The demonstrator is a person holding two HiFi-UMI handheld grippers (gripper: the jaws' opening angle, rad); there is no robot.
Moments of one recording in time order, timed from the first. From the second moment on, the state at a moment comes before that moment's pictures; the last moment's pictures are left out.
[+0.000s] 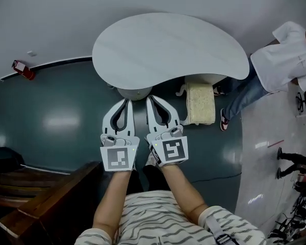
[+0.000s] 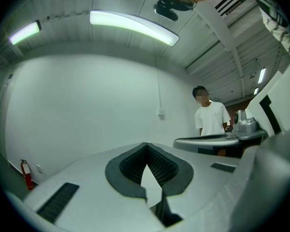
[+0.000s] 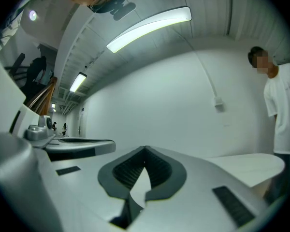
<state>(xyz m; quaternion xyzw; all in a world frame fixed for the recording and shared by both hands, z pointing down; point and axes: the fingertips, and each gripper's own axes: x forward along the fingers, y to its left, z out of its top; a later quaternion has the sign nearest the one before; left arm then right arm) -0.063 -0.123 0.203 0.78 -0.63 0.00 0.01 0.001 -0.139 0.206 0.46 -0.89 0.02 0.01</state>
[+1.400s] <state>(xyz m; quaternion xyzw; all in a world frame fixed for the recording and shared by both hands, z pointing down) -0.087 -0.176 0.443 0.80 -0.60 0.01 0.03 -0.021 -0.196 0.456 0.52 -0.85 0.07 0.01</state>
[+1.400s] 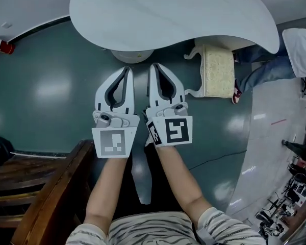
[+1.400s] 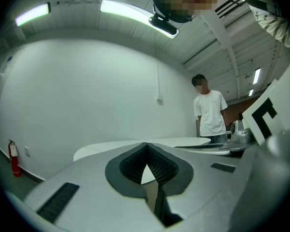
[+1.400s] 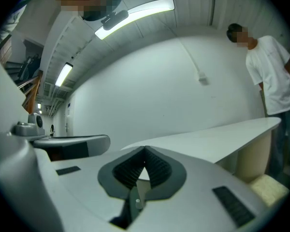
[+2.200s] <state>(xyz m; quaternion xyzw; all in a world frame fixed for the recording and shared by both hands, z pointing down) -0.088 -0.190 0.535 0.80 -0.59 0.03 0.05 -0.025 -0.233 0.579 0.52 -0.85 0.09 0.04</state>
